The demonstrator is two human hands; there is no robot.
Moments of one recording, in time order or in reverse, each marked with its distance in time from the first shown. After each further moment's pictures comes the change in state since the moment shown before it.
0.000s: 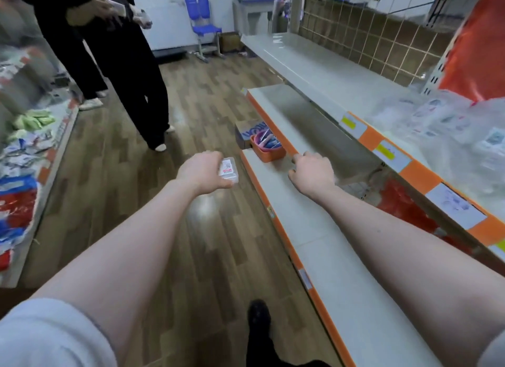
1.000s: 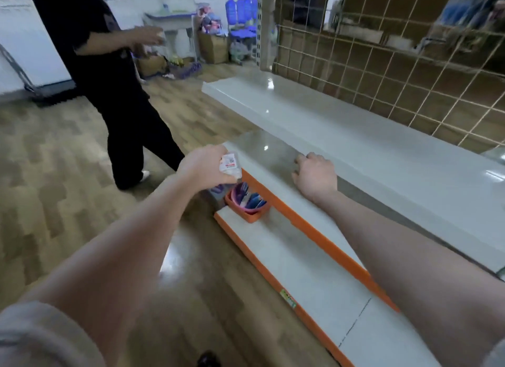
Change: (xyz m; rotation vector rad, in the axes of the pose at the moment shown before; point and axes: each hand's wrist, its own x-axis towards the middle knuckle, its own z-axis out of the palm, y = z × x) left_hand 0.546 -0.137 -0.067 -0.064 -0.045 0.424; right_hand 0.477 -0.042 0.035 -0.032 0.061 0.370
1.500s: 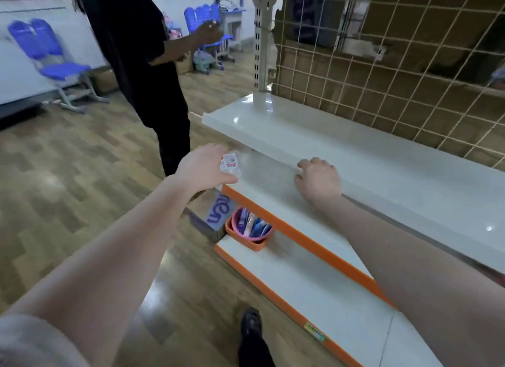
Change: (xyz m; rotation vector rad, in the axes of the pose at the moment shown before) left_hand 0.158 -0.120 -0.053 0.000 -0.001 0.220; right_hand 0.142 -0.085 0.009 -0.015 0.023 0.208
